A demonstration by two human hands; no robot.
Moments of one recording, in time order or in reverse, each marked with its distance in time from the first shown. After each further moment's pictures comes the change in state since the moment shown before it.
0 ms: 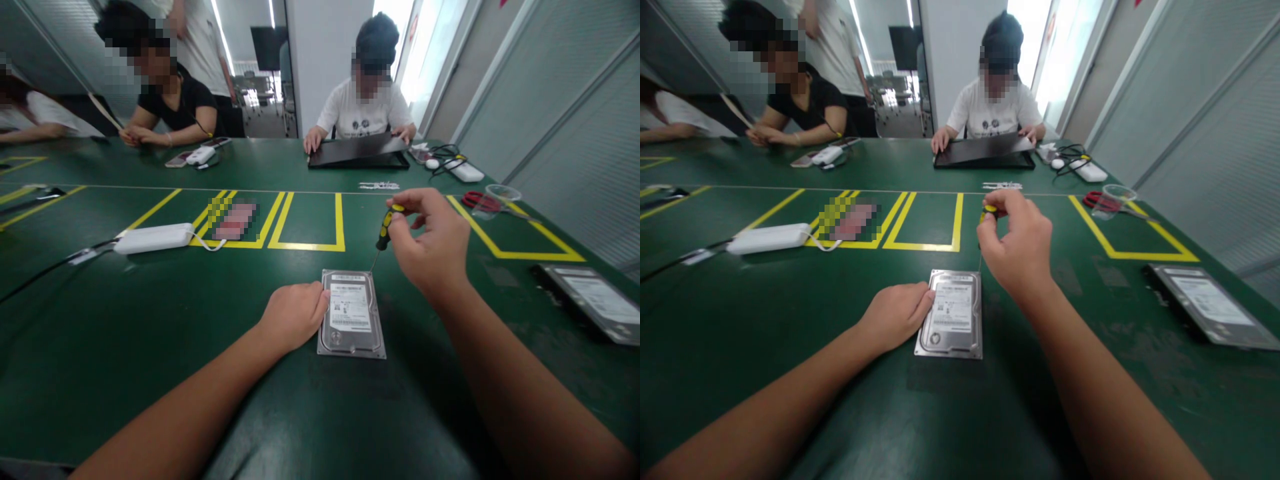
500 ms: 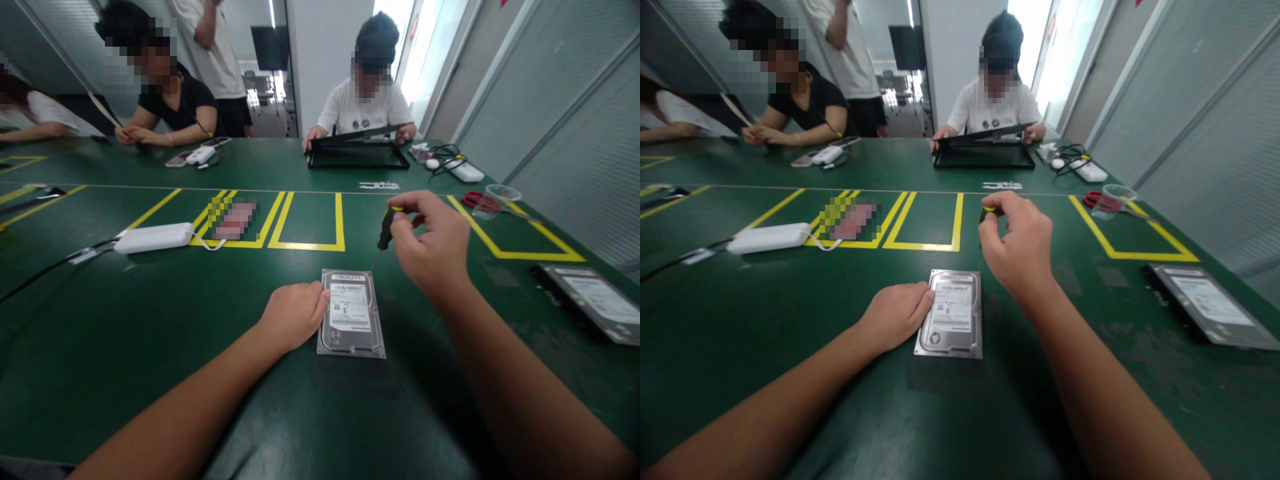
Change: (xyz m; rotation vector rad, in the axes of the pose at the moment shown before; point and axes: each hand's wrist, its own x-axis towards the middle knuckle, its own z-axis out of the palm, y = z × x) left_hand 0.000 -0.001 0.003 0.025 0.022 0.016; right_hand 0.002 0.000 -0.002 -0.013 0.004 -0.036
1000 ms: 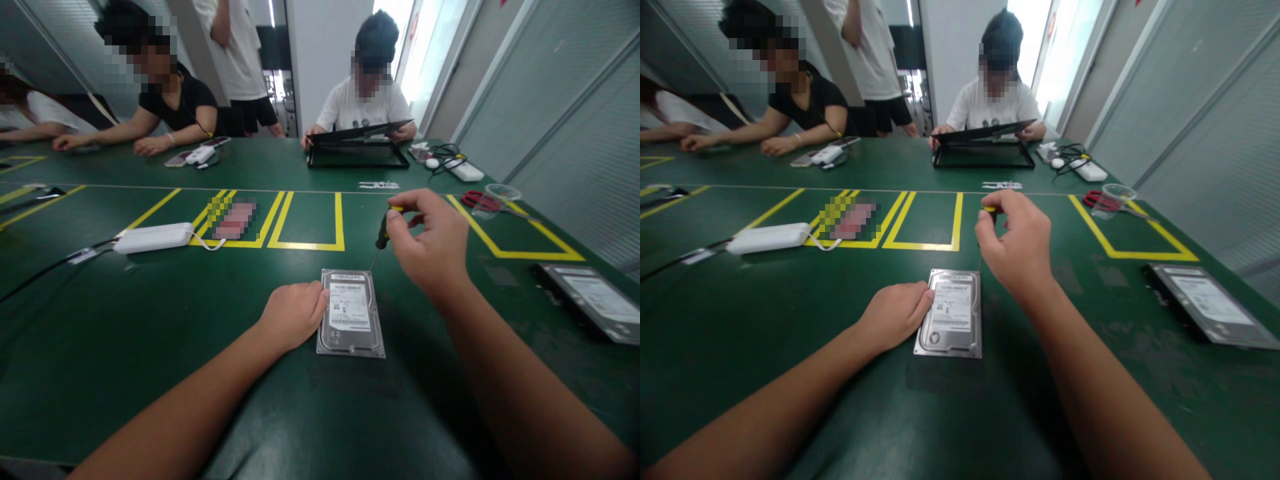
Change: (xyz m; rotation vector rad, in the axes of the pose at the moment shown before) left_hand 0.000 0.000 -0.001 -0.010 0.002 0.000; right_hand 0.001 0.001 0.000 0.026 -0.002 -0.007
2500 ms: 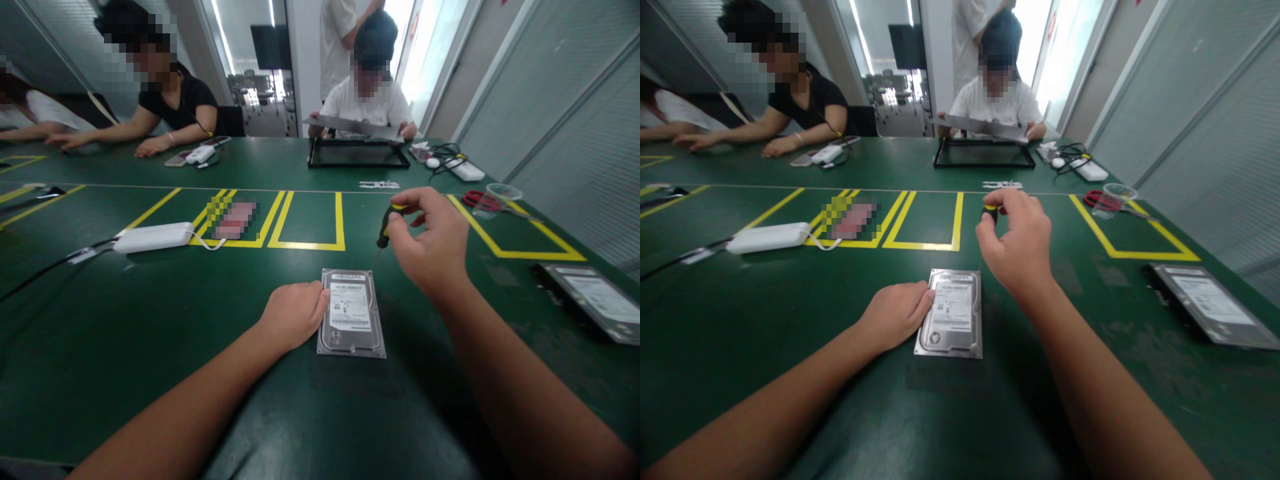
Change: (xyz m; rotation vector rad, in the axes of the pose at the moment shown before) left_hand -0.001 0.000 0.000 -0.001 -0.015 -0.005; right_hand -0.002 0.002 0.002 -0.052 -0.006 0.020
